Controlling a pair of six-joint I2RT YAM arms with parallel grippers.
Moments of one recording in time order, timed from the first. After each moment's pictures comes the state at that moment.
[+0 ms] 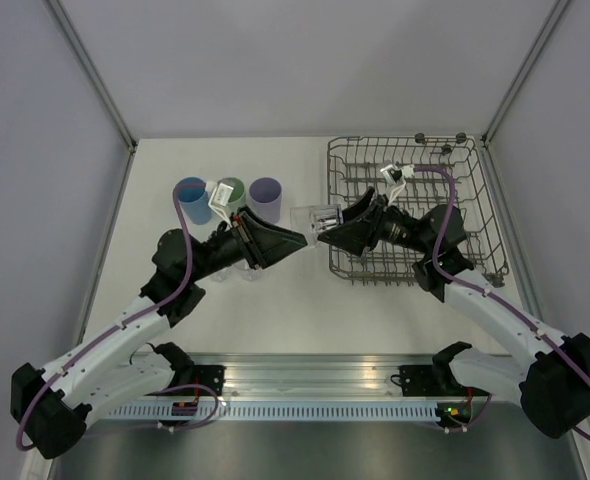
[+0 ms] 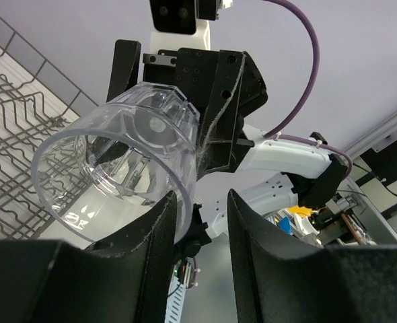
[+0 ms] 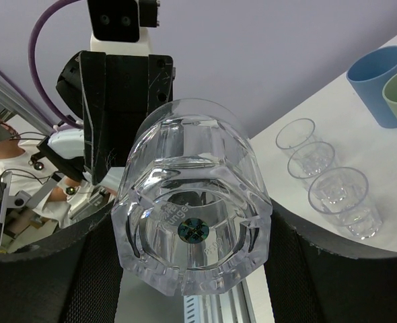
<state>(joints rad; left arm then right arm) -0.68 0.88 0.69 0.48 0.50 -0.92 0.48 1.10 0.71 0.69 -0.82 0.91</state>
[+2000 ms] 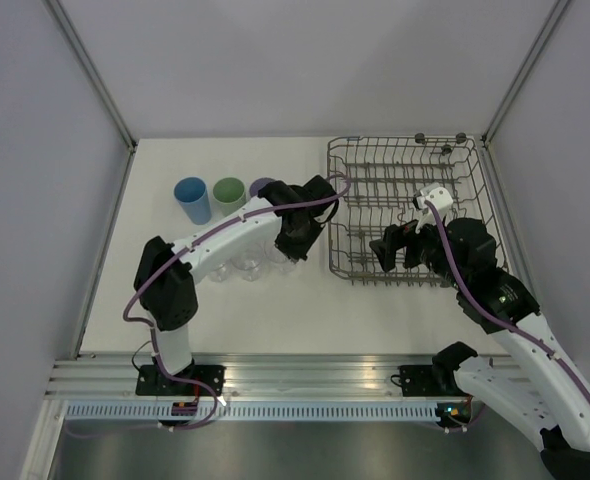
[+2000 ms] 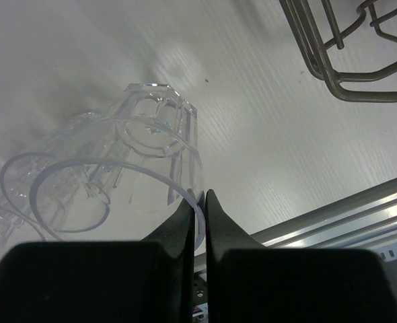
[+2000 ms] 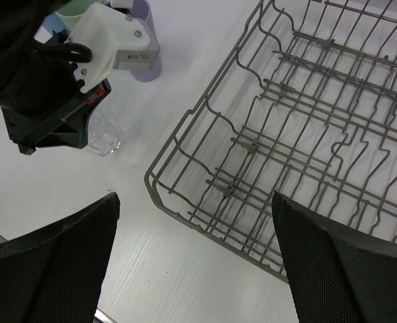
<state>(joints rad) -0.84 1.84 1.70 -1.15 -0.11 -0.23 0.51 0.73 0.90 -0.50 -0.03 0.12</state>
